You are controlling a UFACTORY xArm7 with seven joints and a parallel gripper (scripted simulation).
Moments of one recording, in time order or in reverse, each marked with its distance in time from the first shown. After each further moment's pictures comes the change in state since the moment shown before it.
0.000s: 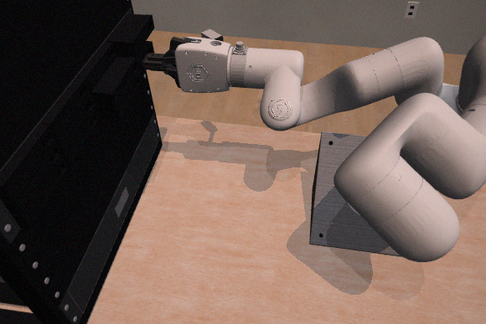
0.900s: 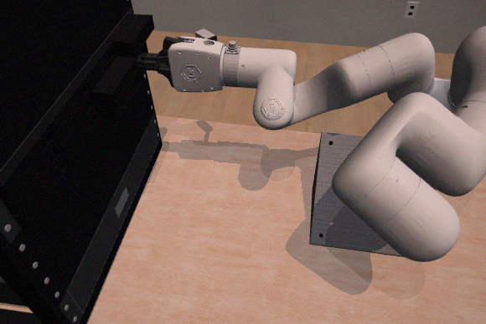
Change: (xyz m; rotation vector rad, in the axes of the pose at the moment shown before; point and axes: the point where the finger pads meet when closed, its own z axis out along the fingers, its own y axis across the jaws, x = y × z) arm 0.000 0.000 0.013 -0.001 0.000 0.000
